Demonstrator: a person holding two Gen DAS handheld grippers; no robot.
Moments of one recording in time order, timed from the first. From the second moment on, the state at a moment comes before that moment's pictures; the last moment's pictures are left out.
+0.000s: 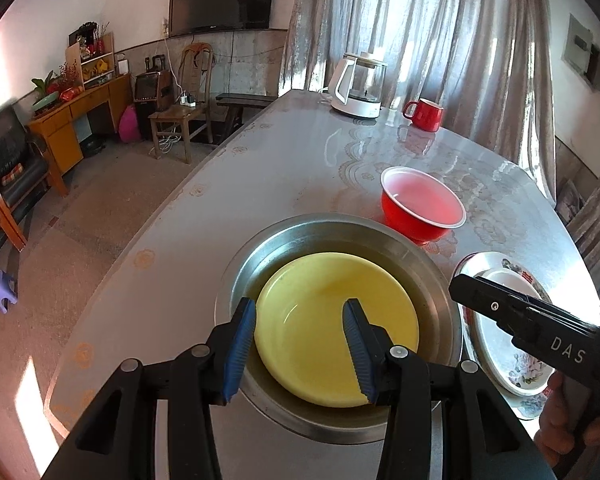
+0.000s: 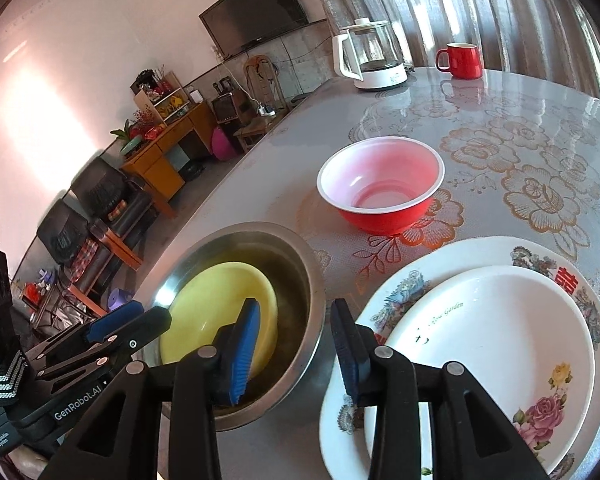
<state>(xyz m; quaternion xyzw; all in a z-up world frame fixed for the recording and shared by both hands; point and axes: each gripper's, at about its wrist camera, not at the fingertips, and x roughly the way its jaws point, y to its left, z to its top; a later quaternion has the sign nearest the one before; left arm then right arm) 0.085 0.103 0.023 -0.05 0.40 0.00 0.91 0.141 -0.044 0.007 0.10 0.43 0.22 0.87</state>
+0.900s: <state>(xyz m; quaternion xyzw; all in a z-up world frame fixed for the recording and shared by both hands) 0.143 0.073 0.031 -0.08 0.43 -0.04 0.90 0.176 -0.106 0.008 0.16 0.42 0.16 0.88</state>
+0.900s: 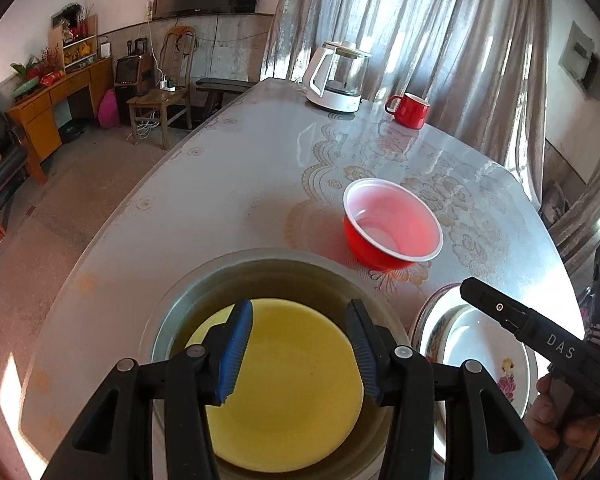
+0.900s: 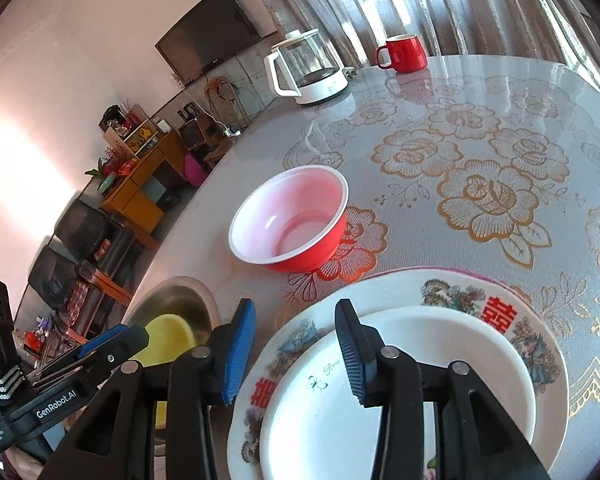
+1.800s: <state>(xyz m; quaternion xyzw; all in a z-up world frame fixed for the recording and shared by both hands) 0.259 0.026 0.002 -0.13 0.49 -0.07 0.86 0.249 -0.117 -0.018 0.20 0.46 0.14 0.85</state>
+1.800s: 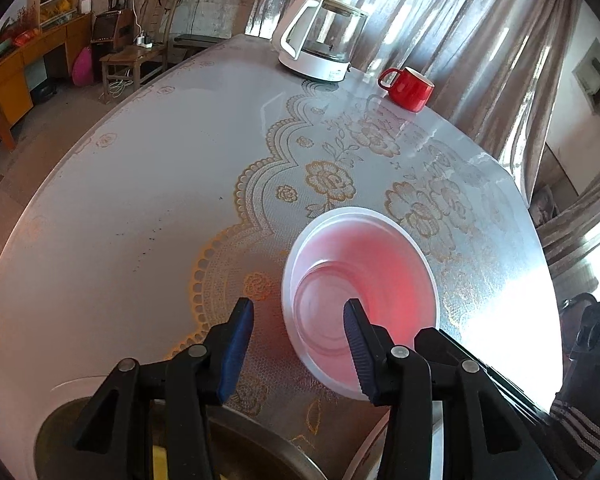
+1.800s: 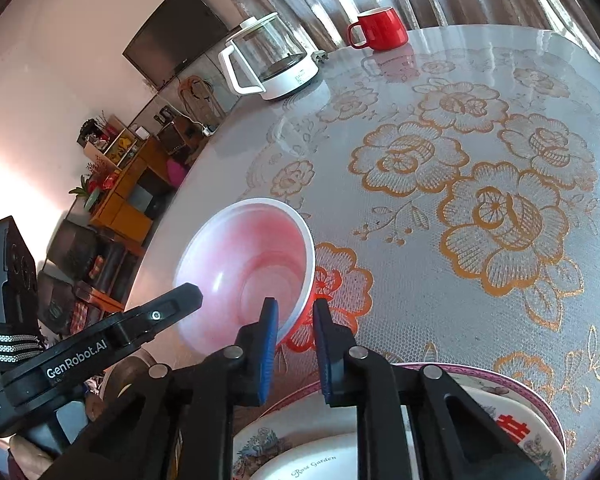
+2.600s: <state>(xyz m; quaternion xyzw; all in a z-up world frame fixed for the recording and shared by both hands) 0.260 0.038 0.008 -0.12 0.48 -0.06 0.87 0.249 -0.119 -0.023 0.21 0.47 0.15 0.85</state>
